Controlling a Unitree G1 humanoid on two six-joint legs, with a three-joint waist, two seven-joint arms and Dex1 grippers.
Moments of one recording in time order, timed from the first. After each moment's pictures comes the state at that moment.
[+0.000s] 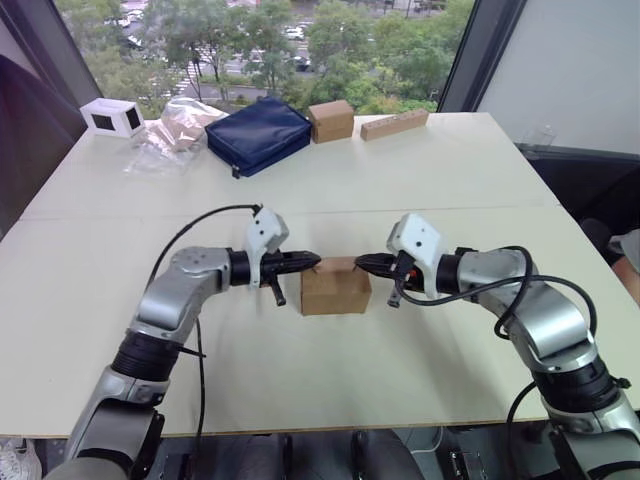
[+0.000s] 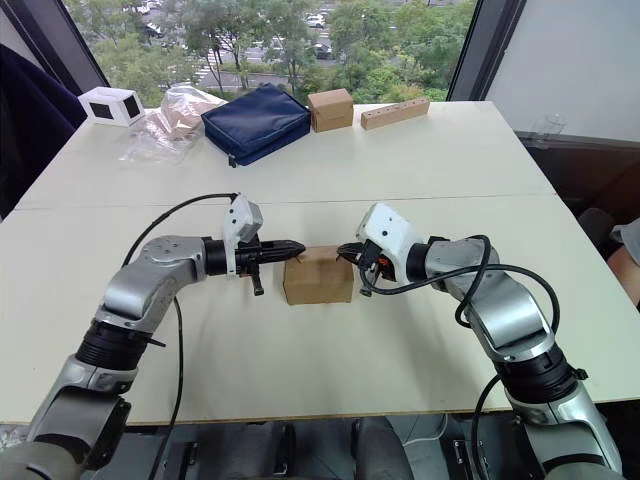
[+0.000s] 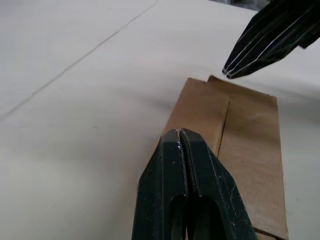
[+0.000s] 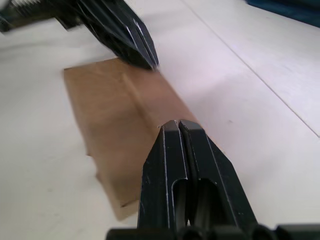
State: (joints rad) left arm -0.59 0.49 -0.14 -0.04 -0.37 0.54 -0.95; right arm -0.50 -0.64 0.15 -0.38 0.26 0.73 0.81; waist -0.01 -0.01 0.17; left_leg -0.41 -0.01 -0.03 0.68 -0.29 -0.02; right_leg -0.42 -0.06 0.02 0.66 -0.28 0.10
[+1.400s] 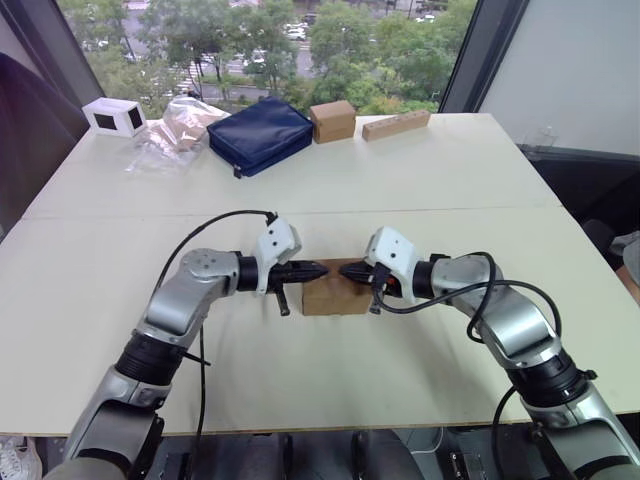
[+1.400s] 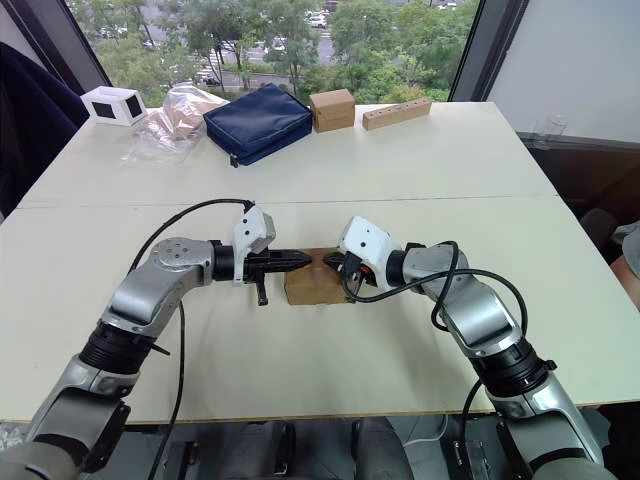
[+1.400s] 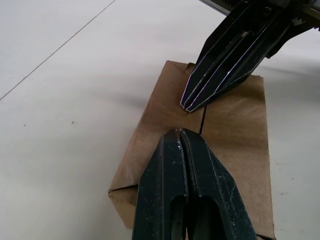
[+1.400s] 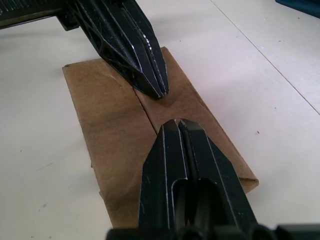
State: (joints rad) left arm -0.57 0.48 -0.22 -0.03 -0.29 0.49 -0.98; right arm -0.51 -0.58 0.26 -0.27 0.18 0.61 0.81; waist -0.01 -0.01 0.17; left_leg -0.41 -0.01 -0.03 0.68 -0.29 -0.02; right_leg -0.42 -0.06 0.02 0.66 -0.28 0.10
